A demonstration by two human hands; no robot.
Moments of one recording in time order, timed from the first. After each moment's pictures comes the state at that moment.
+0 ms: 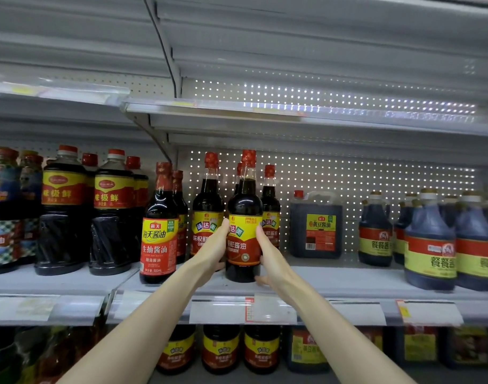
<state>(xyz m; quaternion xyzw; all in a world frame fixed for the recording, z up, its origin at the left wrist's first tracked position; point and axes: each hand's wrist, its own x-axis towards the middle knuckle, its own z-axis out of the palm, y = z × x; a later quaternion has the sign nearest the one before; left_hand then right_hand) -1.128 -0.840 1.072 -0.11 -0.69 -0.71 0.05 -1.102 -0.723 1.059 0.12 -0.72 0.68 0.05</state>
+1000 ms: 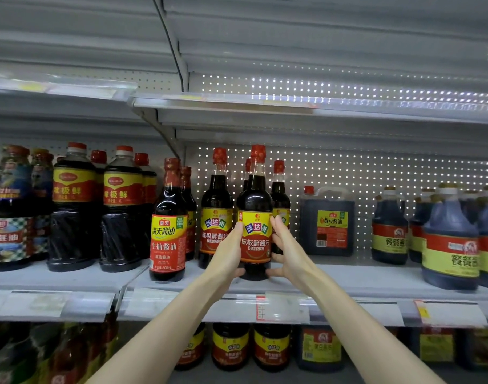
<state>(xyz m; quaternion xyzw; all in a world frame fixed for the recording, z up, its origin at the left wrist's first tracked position) -1.115 -0.833 1.060 -0.11 -0.64 -0.76 0.05 -1.109 -0.712 1.070 0.11 -0.70 0.71 0.04</state>
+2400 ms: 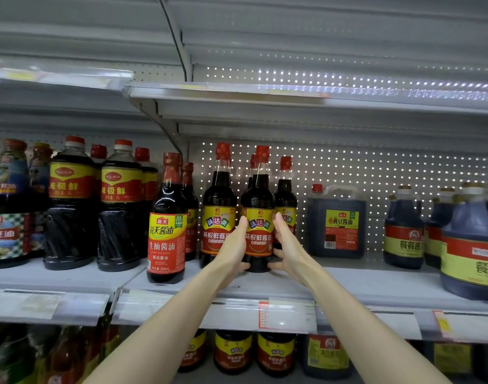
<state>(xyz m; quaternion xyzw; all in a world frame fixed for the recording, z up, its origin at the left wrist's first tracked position) -1.172 -0.825 1.056 -0.10 -0.64 -0.76 0.04 -1.153 -0.713 1.070 0.09 -0.69 0.71 0.05</state>
